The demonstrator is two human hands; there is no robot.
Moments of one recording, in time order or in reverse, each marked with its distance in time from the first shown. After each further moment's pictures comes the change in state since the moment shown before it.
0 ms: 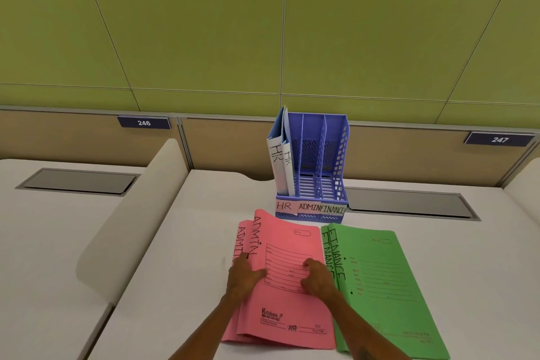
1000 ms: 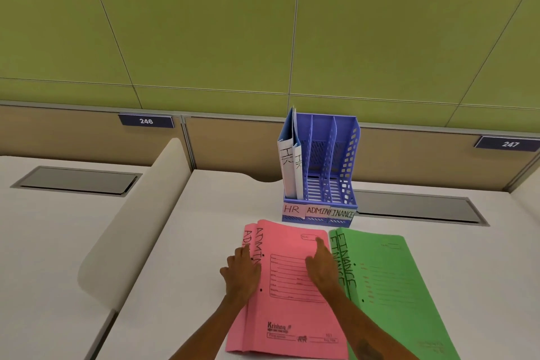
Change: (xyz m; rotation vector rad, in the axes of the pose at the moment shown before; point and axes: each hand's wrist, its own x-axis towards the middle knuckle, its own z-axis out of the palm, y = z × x) left_hand 0.023 -0.006 -0.018 0.464 0.145 0.067; right_hand 0.027 -0.032 0.001 0.246 0.248 0.035
